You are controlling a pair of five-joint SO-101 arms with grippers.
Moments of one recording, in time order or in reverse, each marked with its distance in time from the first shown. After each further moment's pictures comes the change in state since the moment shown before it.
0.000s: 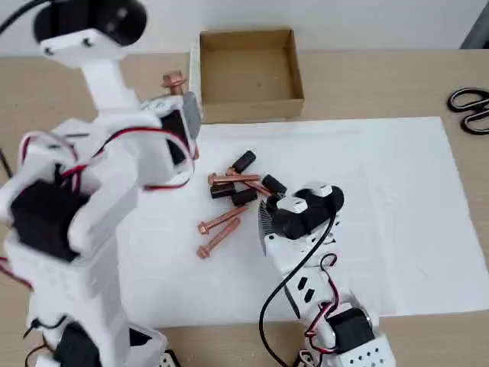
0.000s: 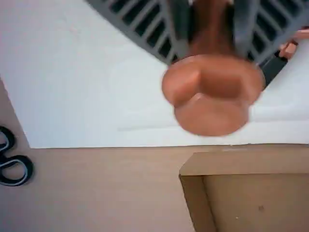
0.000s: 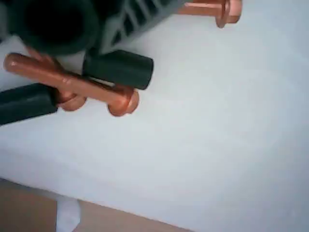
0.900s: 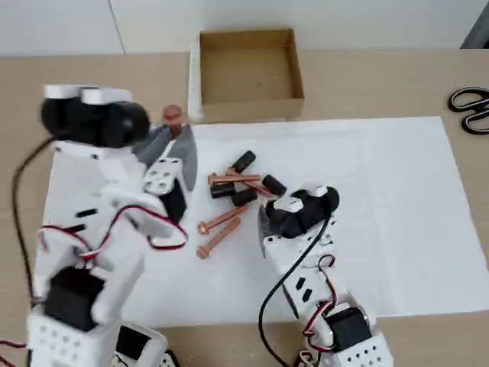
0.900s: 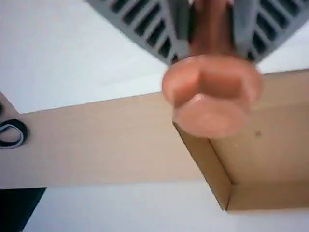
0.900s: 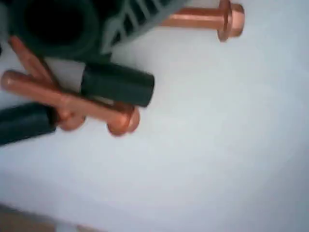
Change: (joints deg) left arm 0.7 -42.2 70.8 -45.6 -12.3; right arm 0.0 0.0 2.5 0.0 0.0
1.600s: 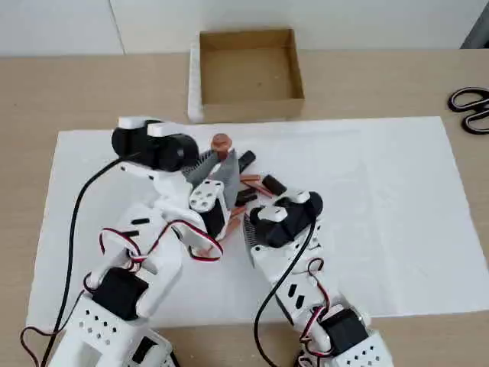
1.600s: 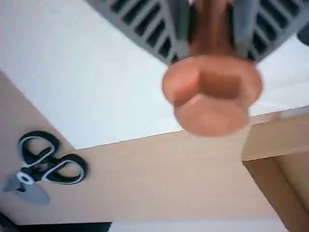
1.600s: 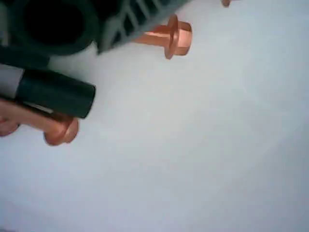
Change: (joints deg) left arm 9.1 -3.8 22.7 -18.1 7.6; right arm -6.2 0.0 0.1 0.0 0.0
